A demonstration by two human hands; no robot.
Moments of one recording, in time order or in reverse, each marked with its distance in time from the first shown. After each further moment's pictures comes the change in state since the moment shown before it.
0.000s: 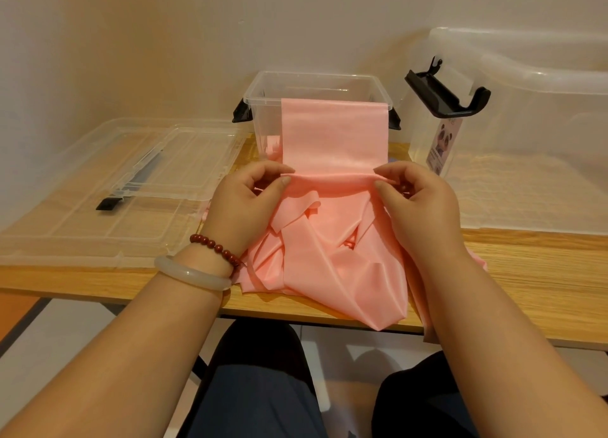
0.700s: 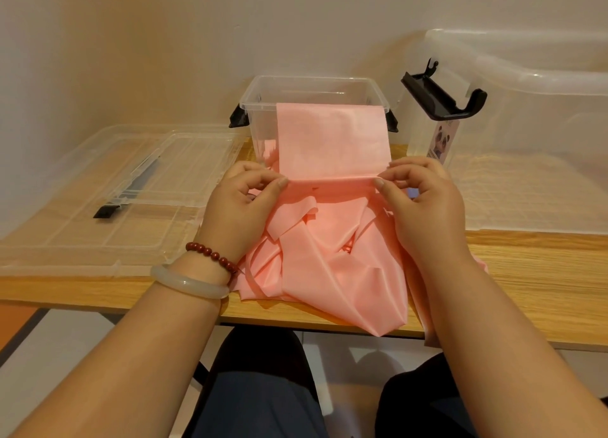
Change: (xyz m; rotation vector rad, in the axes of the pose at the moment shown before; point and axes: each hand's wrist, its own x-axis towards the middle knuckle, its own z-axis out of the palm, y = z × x) left_hand 0.003 -0.001 -0.001 0.024 0.041 0.028; right_hand 0.001 0.000 -0.002 0.006 0.079 -0.067
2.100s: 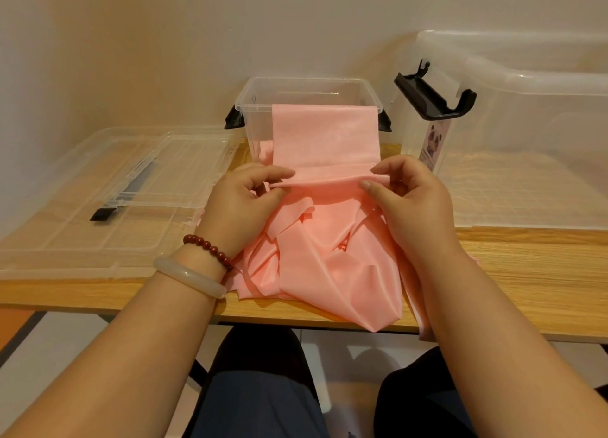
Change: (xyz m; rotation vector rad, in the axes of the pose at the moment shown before) left_hand 0.005 0.004 -0.002 0.042 -0.102 0.025; right_hand 0.000 -0.003 -0.001 0.134 -0.073 0.111
